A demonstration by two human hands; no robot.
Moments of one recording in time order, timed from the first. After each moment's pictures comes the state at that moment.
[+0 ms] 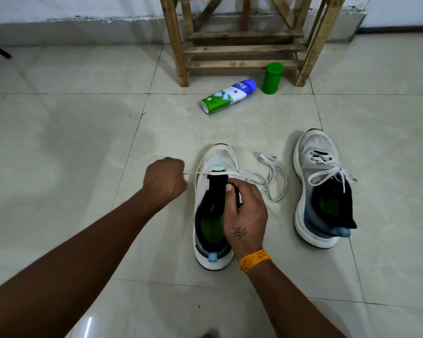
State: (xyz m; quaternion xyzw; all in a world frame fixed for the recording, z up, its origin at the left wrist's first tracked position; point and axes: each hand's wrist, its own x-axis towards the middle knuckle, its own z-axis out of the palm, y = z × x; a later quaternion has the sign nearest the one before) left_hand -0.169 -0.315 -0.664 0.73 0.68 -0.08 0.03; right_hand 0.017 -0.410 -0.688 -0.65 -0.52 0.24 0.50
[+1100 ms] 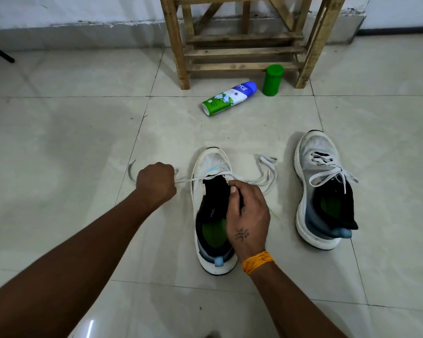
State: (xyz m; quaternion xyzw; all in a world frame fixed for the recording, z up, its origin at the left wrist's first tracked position) left_hand -0.178 -0.317 -0.657 0.70 0.69 -0.15 0.03; right_hand 0.021 -0.411 -0.689 -0.65 -0.53 0.23 0.49
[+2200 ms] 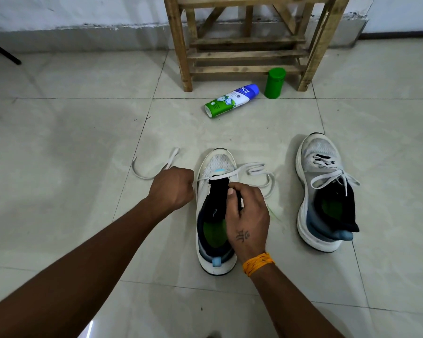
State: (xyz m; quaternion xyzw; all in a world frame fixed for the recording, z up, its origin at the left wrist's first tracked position) left_hand -0.167 -0.329 -0.672 0.75 0.66 0.01 0.08; right_hand 0.018 -0.411 -0.686 -0.65 -0.53 0.24 0.49
